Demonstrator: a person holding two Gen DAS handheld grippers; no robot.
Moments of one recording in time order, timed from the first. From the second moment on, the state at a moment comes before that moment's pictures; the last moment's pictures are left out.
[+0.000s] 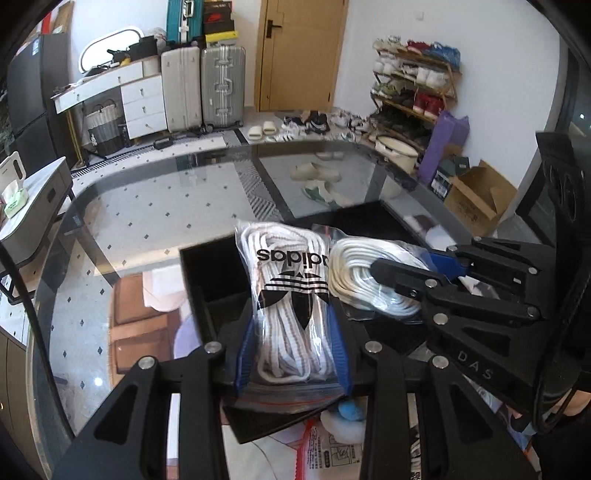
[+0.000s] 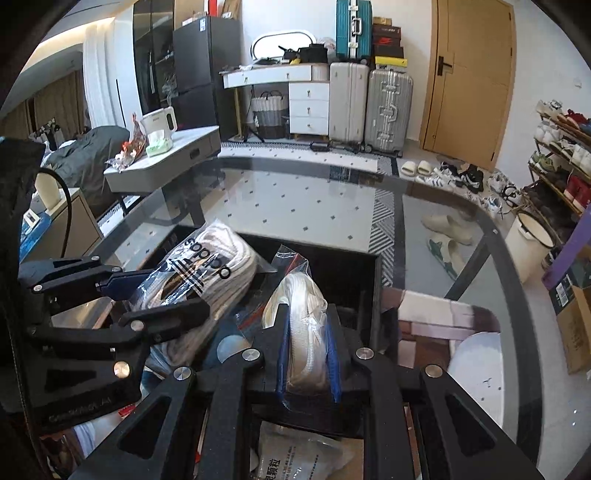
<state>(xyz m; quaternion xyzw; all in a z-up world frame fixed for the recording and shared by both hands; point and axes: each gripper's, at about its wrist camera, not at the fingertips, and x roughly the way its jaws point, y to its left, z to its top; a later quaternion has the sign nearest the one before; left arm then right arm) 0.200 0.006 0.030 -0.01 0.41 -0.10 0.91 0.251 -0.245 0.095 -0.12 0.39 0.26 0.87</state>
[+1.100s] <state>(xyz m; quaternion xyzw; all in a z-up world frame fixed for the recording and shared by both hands) 0.147 0.008 0.051 -0.01 0.36 -0.10 0.93 0.193 -0.316 0.133 -0.08 0.30 0.26 0.91</state>
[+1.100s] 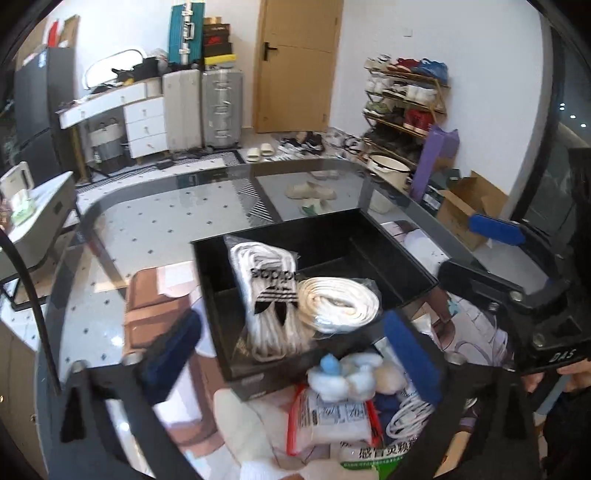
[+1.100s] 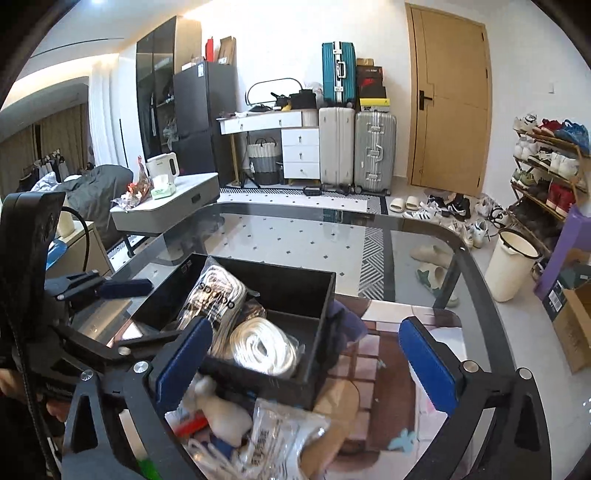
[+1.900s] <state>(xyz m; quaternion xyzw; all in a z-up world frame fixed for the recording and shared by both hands) 0.065 0.025 0.023 -0.05 0.34 -0.05 0.94 0.116 -0.366 0.094 -0.04 0.35 0.25 0.90</state>
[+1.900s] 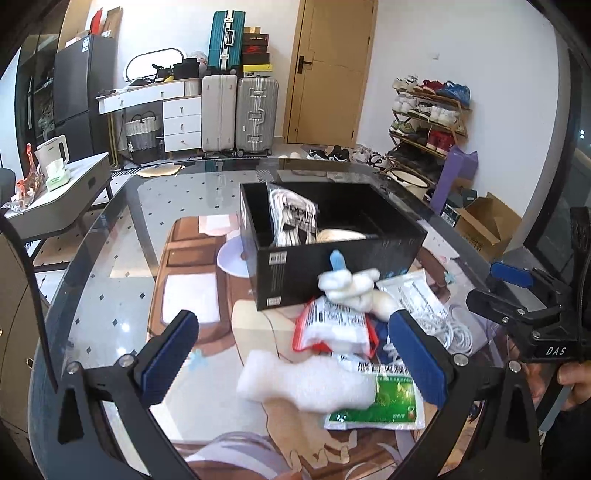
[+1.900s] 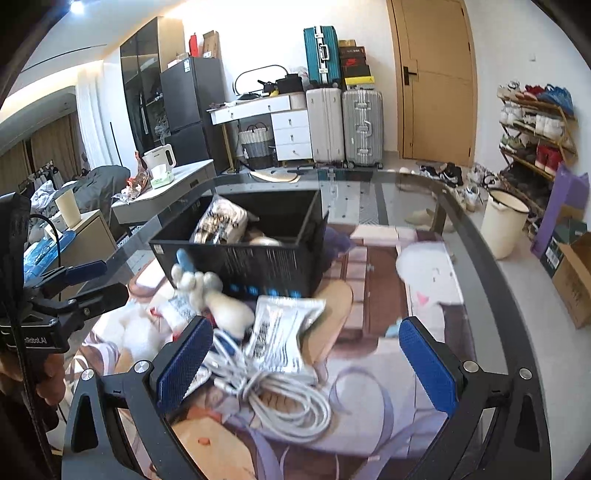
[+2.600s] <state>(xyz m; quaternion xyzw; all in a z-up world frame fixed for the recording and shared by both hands) 0.052 0.022 -0.002 -0.05 0.34 -0.05 0.94 0.113 -0.356 0.053 -0.02 0.42 0.25 0.87</state>
